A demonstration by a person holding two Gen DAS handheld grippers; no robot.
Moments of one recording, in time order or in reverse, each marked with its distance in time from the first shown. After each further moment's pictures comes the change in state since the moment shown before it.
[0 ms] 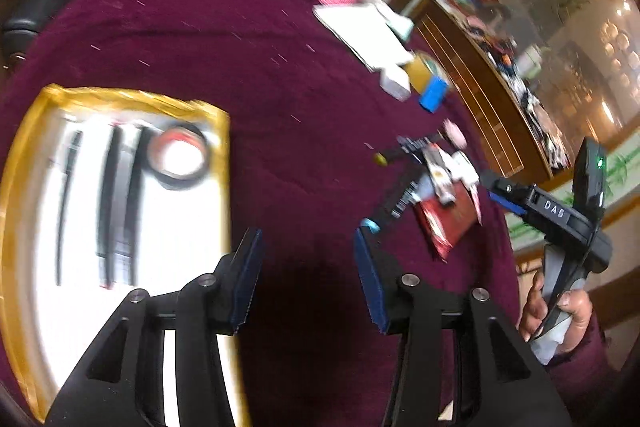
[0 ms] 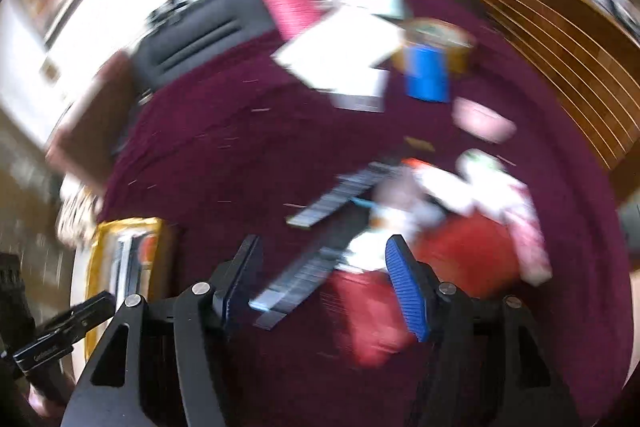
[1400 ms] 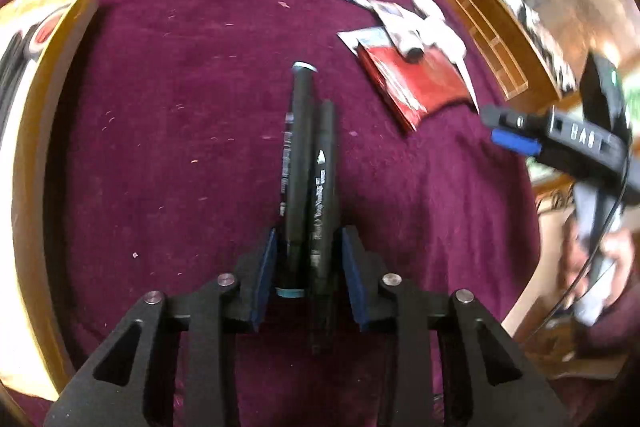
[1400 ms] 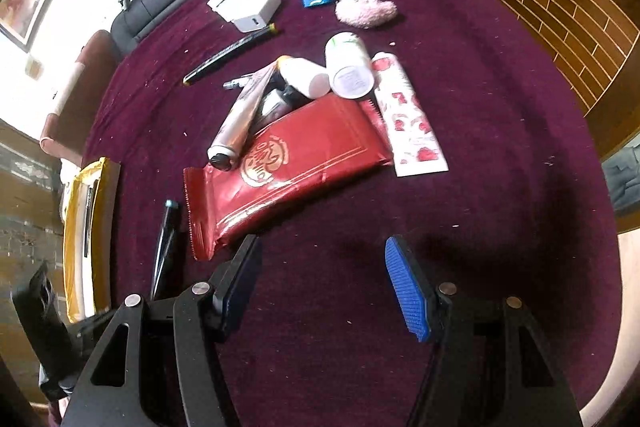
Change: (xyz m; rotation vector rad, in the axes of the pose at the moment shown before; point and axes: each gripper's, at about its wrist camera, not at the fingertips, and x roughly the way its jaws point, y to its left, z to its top) left arm 0.068 -0.078 -0.094 0.051 0.174 0.041; right arm 0.007 -0.103 -0.043 0.016 0.200 0.041
